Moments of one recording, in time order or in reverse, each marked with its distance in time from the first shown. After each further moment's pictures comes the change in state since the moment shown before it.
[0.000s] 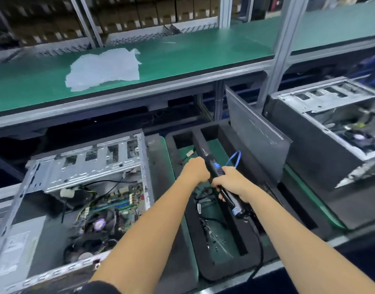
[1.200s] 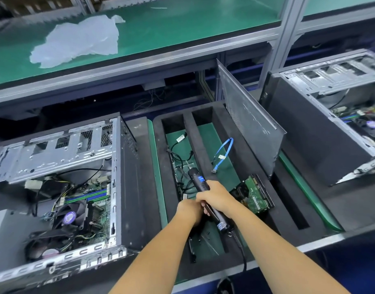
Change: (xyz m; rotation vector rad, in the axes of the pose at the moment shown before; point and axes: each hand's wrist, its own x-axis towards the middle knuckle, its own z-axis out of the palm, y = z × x) left_hand 0.005 -0.017 0.162 0.643 -0.351 0.108; right_hand 0.031 0.085 0.005 0.033 -0.124 0.082
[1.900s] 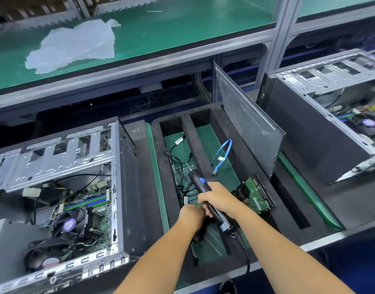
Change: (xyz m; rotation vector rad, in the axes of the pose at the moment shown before) left_hand 0.001 0.003 0.003 0.095 -0.033 0.078; right_hand 0.000 -0.002 -0.003 0.045 -0.043 -0.003
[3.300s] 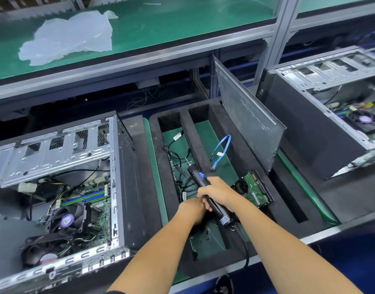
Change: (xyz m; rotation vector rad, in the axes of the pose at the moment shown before) left_hand 0.007 -0.003 0.005 -0.231 0.072 0.031; right_hand 0.002 -0.002 -0.001 0.026 -0.014 0.020
